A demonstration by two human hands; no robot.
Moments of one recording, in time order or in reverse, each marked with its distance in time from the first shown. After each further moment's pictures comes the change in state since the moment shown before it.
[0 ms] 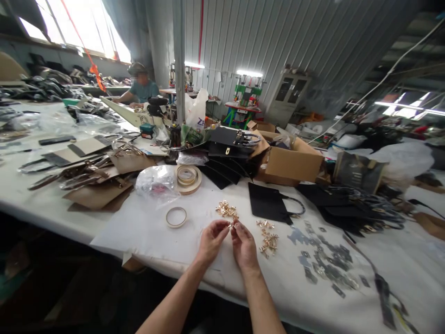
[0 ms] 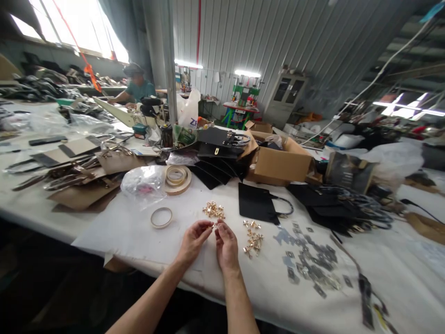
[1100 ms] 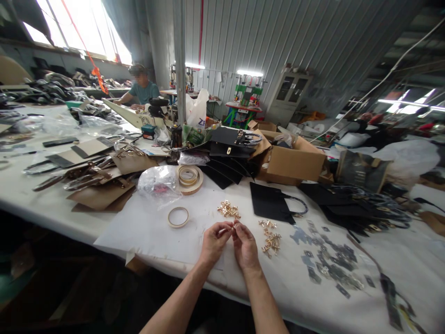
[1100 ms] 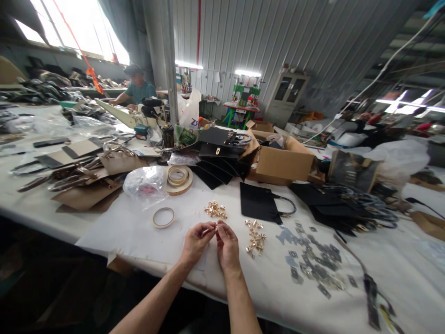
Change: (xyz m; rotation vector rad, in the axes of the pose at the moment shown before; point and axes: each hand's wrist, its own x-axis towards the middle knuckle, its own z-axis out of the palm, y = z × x) left_hand -0.004 -0.005 0.002 -0.034 0.017 0.024; right_hand -0.001 0.010 -0.002 0.009 -0.023 -0.023
